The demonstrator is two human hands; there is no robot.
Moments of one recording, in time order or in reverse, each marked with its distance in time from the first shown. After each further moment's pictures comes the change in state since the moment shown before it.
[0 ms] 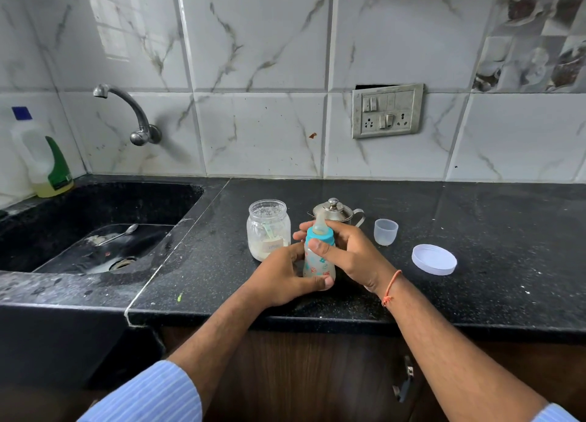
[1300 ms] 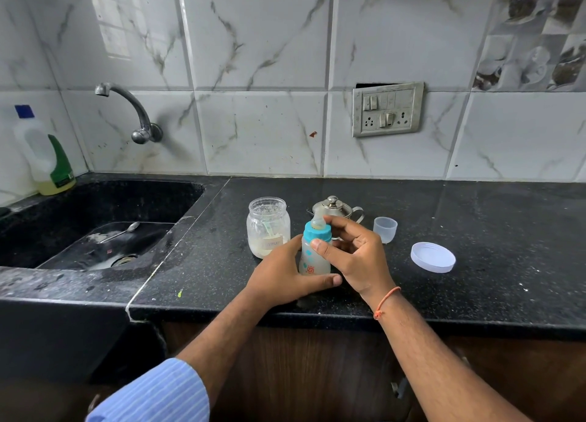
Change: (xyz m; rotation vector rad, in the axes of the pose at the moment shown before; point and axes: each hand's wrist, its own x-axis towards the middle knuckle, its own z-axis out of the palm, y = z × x) left_hand -0.005 0.010 0.006 0.185 0.099 0.026; right_hand -0.015 0.012 0.015 -0.008 0.410 -0.140
